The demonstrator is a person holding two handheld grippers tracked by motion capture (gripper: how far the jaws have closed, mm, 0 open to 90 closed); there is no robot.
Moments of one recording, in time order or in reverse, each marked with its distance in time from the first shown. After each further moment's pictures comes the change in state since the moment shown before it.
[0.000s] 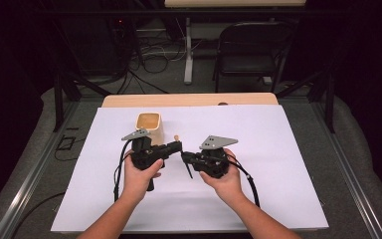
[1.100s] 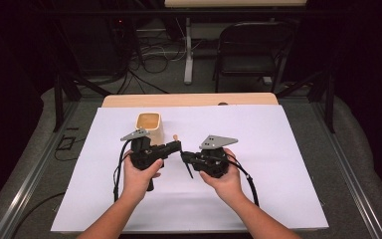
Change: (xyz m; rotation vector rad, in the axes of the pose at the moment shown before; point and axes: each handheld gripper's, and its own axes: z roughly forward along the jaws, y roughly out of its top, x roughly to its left) left arm -0.001 0.000 -0.002 -0.011 0.004 0.003; right arm 0.001 0.002 -0.001 -0.004 0.004 -0.002
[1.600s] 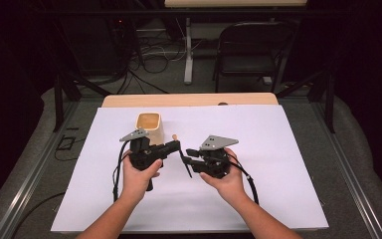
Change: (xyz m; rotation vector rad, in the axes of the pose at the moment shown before) left arm -0.001 0.001 -0.002 -0.003 0.017 0.026; right arm 0.001 0.001 -0.004 0.010 -0.040 -0.042
